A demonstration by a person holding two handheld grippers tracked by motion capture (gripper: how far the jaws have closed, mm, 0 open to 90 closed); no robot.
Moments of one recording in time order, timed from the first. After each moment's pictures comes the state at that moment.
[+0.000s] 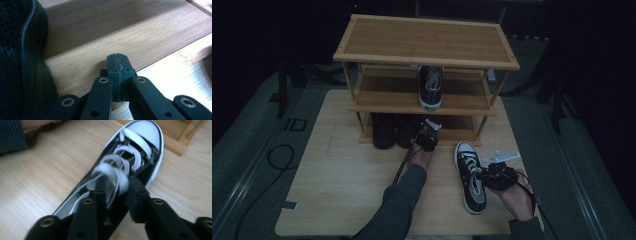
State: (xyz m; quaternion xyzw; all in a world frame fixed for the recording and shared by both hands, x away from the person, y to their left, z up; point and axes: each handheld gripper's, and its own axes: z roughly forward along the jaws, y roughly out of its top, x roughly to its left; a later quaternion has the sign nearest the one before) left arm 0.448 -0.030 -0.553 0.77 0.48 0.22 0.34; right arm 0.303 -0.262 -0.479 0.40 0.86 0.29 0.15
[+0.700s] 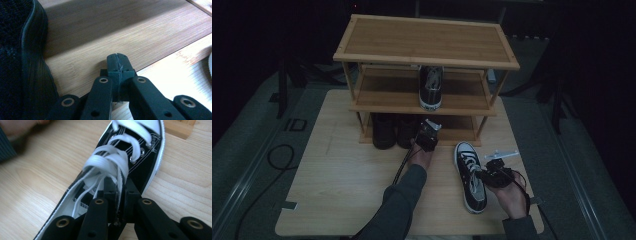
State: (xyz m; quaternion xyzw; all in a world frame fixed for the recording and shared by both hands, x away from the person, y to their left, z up) left arm 0.448 -0.030 -0.553 0.77 0.48 0.22 0.34; right arm 0.316 -0.262 -0.491 0.47 0.82 0.30 0.11
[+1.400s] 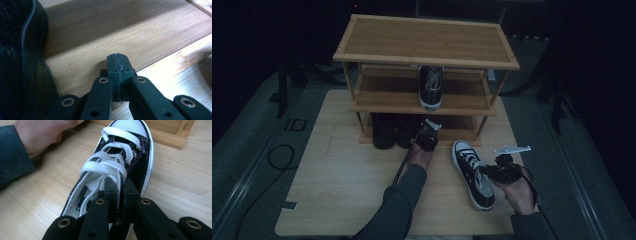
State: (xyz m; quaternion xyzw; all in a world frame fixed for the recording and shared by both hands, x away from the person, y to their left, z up) left arm 0.448 -0.029 -0.553 0.77 0.49 0.22 0.34; right arm 0.322 -0.279 -0.474 0.46 0.81 0.34 0.09
